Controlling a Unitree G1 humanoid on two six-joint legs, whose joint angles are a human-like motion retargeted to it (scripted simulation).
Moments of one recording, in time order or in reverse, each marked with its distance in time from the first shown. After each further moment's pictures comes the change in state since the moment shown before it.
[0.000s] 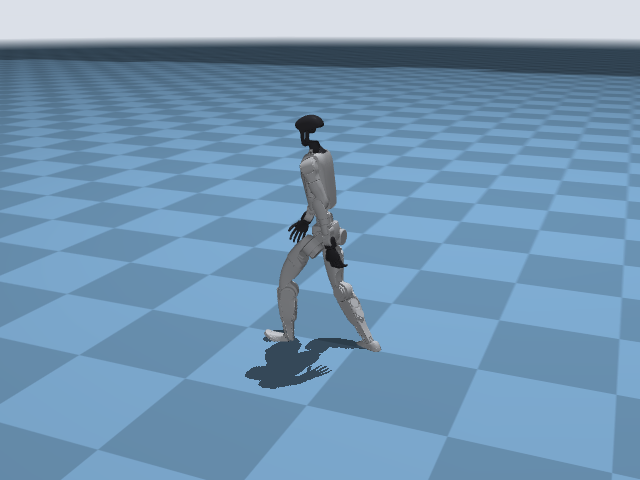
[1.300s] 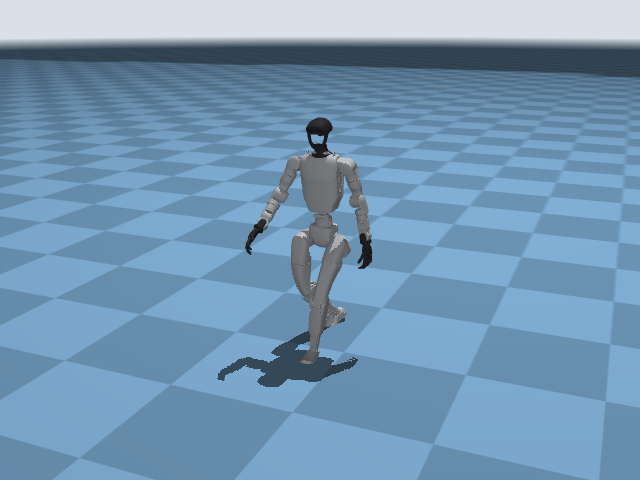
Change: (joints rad) left arm -0.063 0.155 0.101 -0.097 -0.205 0.014 0.141; right arm -0.066 -0.147 0.052 -0.238 0.011 -0.009 -0.045; waist -0.119 0.034 -0.047; left_leg -0.055 -0.036 -0.085 0.273 0.053 0.061; right_leg 0.033 0.007 0.071 0.168 0.054 -0.014
